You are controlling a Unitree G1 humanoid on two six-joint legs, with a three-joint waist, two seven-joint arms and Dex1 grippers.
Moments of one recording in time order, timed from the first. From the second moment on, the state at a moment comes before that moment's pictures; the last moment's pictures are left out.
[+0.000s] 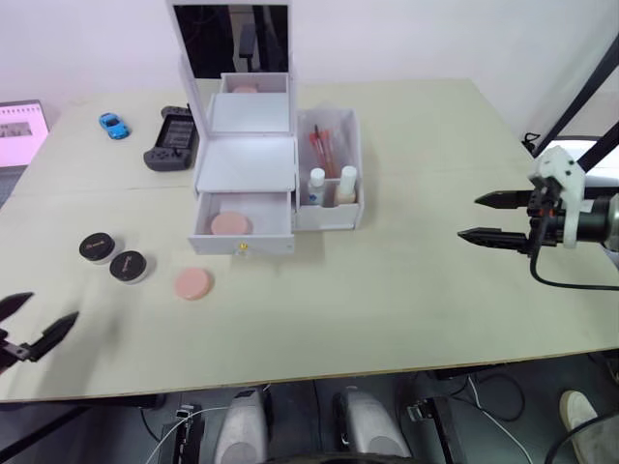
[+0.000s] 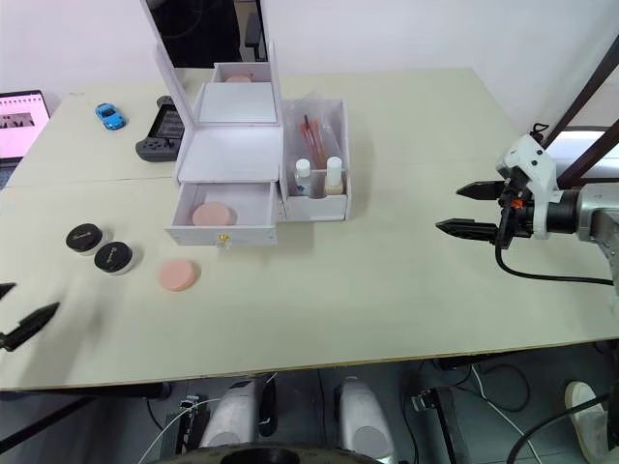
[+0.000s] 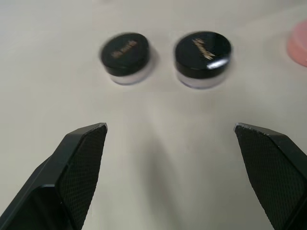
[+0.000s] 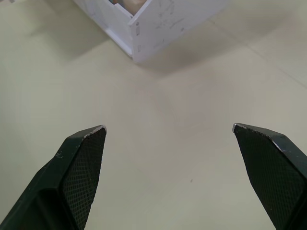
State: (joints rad) left arm 0.38 0.80 0.80 0.15 -0.42 0.09 -1.00; right arm -0.48 -1.13 -0.09 0.12 0.47 0.58 1.21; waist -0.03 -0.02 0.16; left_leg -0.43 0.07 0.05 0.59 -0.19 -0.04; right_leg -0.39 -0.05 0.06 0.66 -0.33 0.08
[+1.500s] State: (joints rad) left arm 0.16 0.59 0.25 -0.51 -0.42 0.79 -0.40; right arm -0.64 -1.16 -0.13 -0.28 0.69 0.89 1.15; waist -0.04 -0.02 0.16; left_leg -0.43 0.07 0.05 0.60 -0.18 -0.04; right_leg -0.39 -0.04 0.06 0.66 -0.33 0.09
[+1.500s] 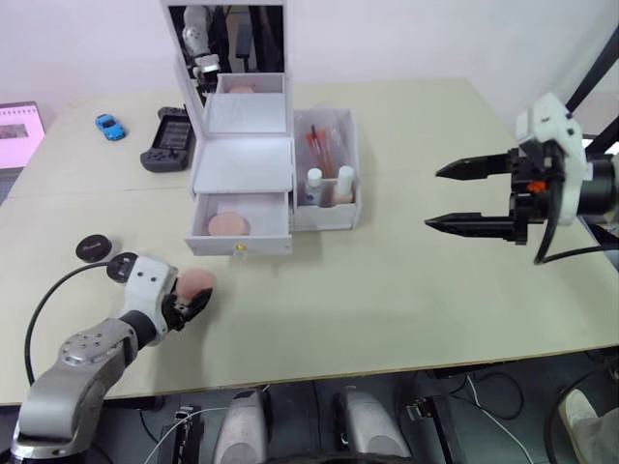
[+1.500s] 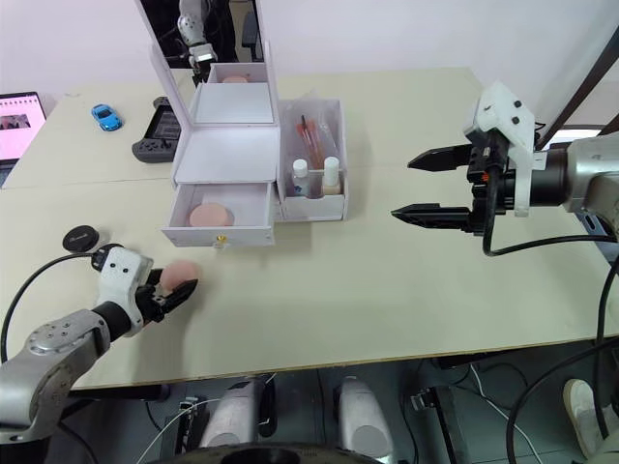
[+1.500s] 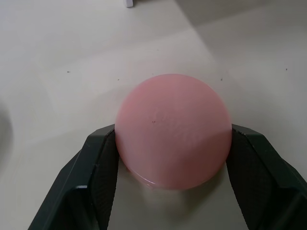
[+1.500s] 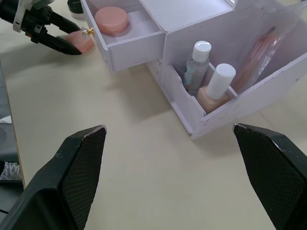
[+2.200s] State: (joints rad) left arm -0.46 0.78 0.28 -0.45 -0.77 0.83 -0.61; right arm -0.64 -1.12 -0.12 -0.26 0.66 0.83 1.14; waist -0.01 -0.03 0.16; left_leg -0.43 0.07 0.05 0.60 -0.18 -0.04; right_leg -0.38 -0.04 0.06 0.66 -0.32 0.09
